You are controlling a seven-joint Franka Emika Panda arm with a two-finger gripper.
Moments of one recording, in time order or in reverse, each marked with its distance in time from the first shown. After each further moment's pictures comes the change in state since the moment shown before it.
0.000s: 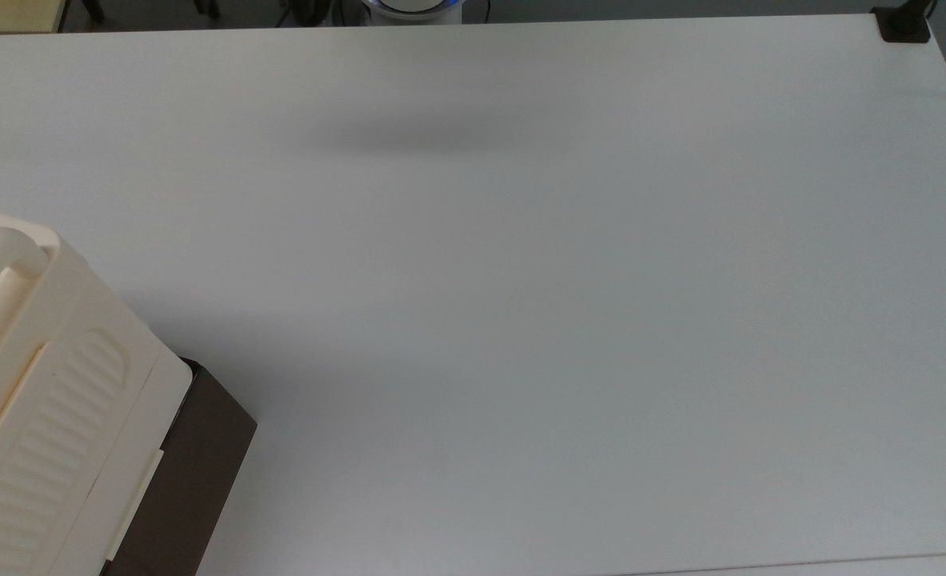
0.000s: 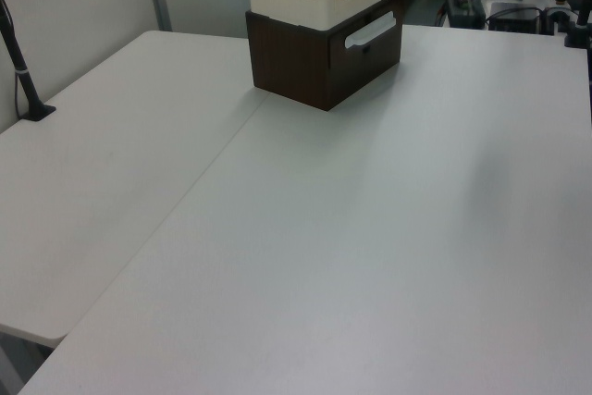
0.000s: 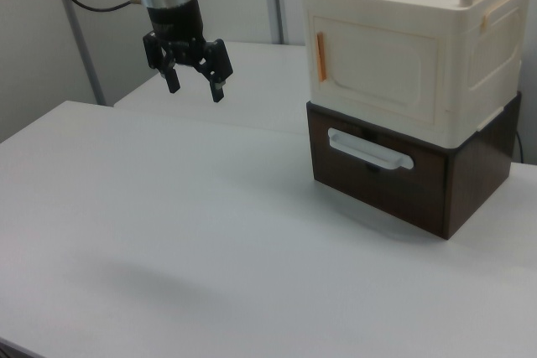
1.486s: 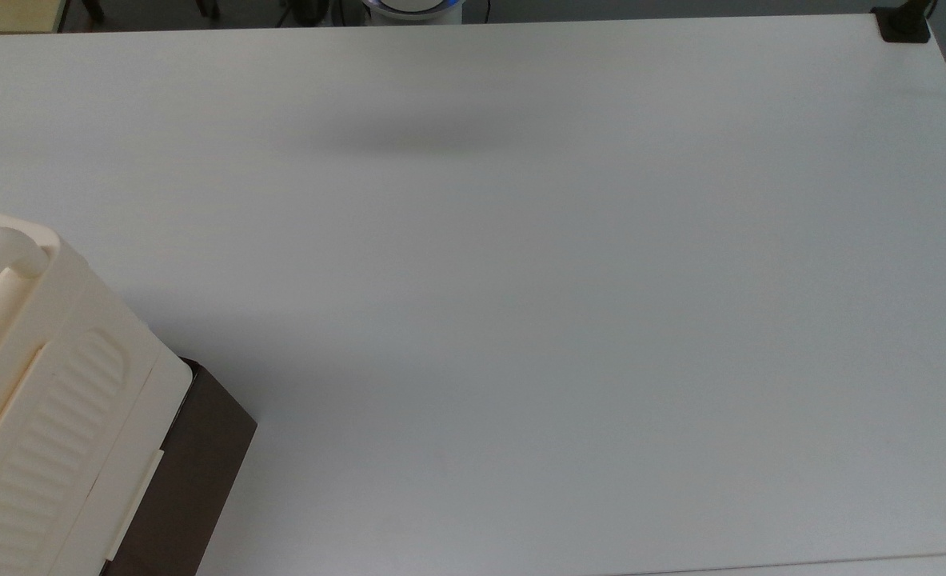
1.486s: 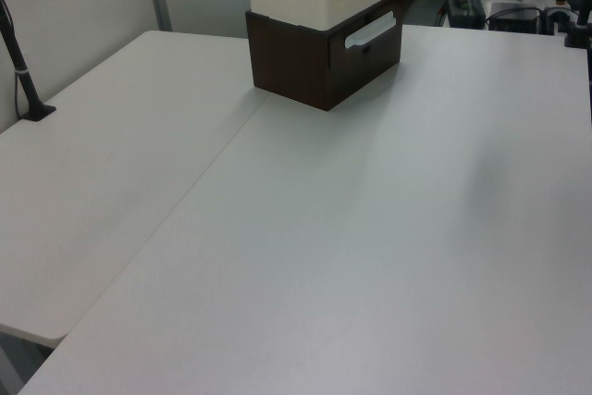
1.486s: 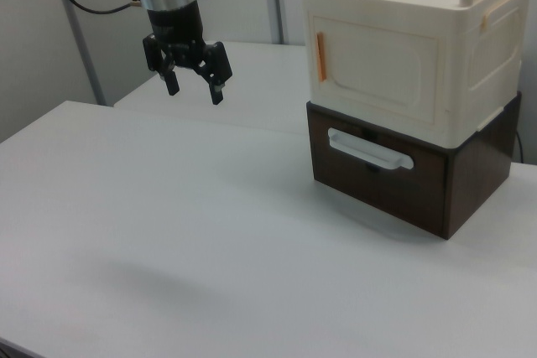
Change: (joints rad) arm -0.001 0.001 0.004 -0.009 0.000 0.000 -0.002
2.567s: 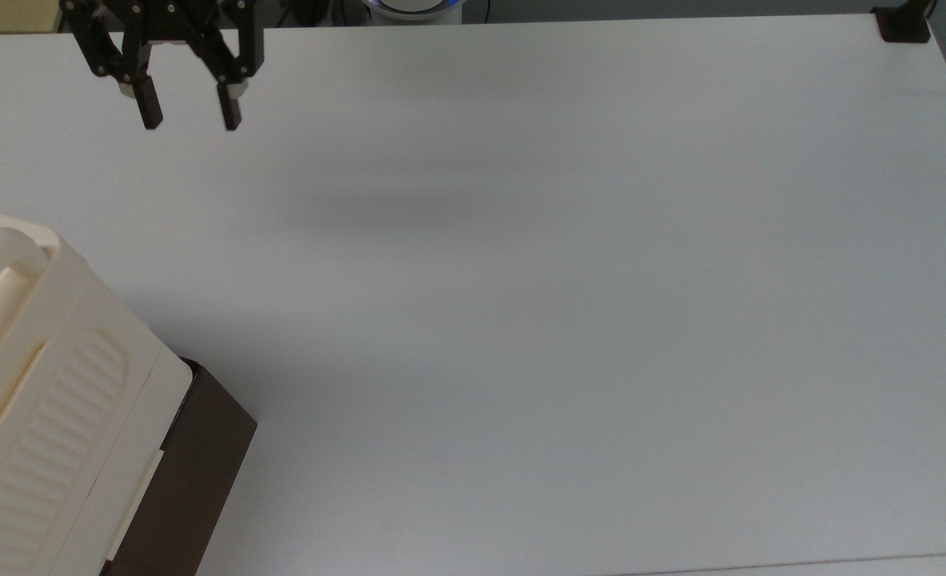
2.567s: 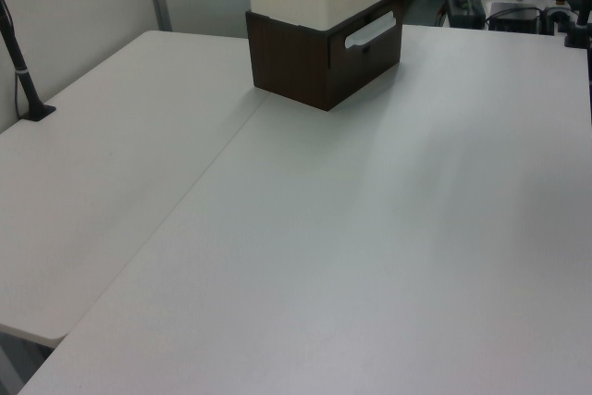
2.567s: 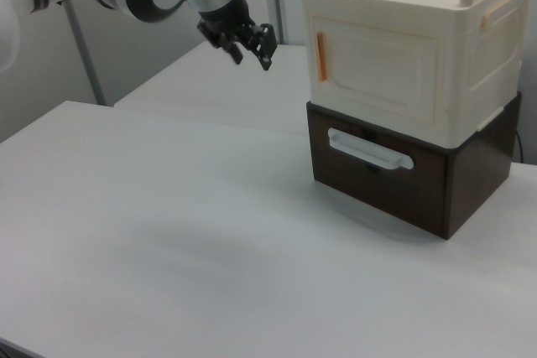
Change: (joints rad) arm -0.055 0.092 0.001 -0.015 0.137 0.522 -0.060
